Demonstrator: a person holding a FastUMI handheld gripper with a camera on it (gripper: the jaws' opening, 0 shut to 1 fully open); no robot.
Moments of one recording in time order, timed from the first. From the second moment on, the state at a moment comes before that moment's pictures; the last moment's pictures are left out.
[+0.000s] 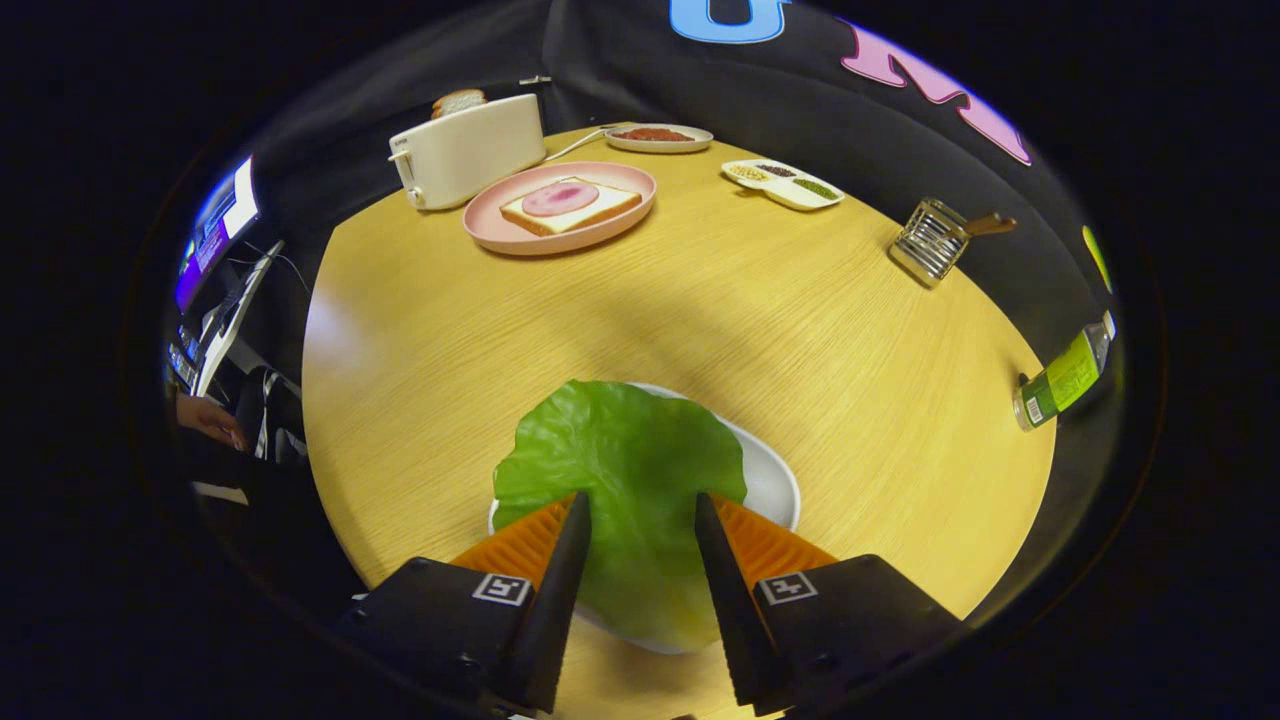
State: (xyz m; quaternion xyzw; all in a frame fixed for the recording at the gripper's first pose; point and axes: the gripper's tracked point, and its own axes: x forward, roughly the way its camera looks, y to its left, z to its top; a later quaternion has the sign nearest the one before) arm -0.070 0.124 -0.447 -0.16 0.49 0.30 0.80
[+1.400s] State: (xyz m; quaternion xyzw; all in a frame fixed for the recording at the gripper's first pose) arm 0.020 0.301 -0.276 -0.04 0.37 0.27 0.89
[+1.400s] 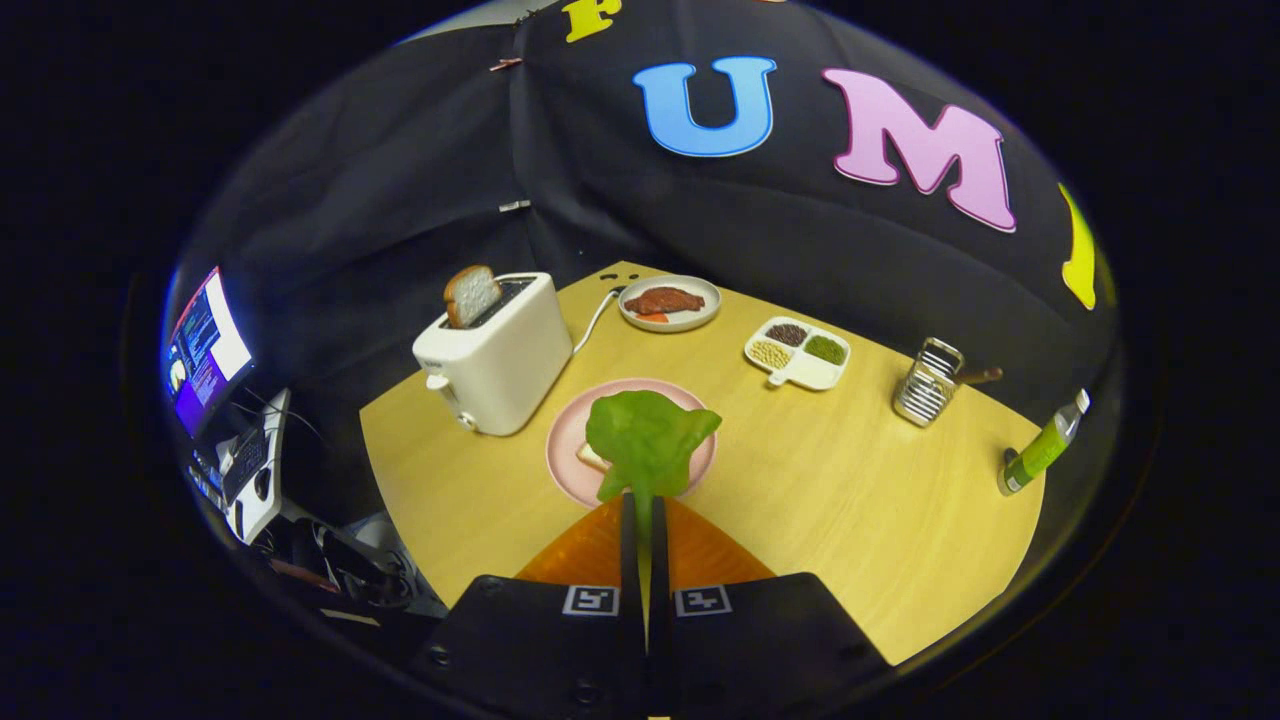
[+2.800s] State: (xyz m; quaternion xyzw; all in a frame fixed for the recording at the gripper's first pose) arm 0.104 0.443 -0.217 0.03 0.30 0.24 0.92
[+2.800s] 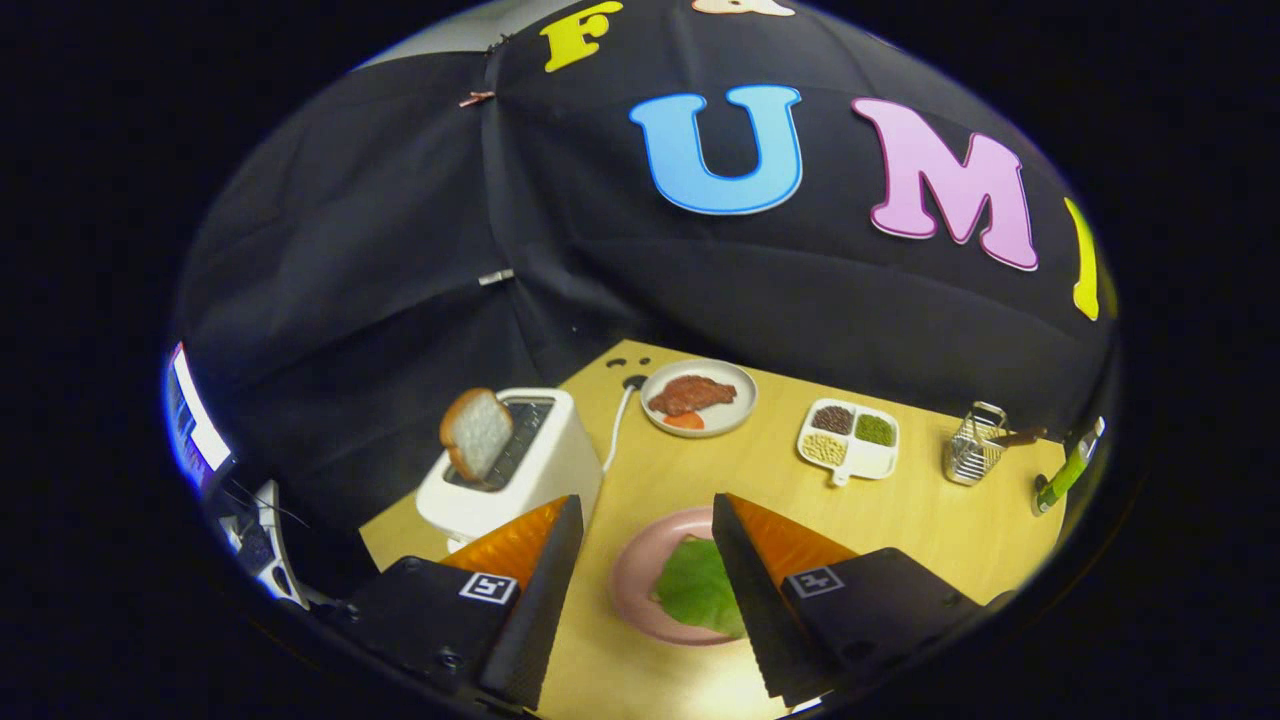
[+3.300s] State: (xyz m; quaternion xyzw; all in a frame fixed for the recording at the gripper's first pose) arm 0.137 0.485 -0.182 -0.01 0.21 0.22 0.95
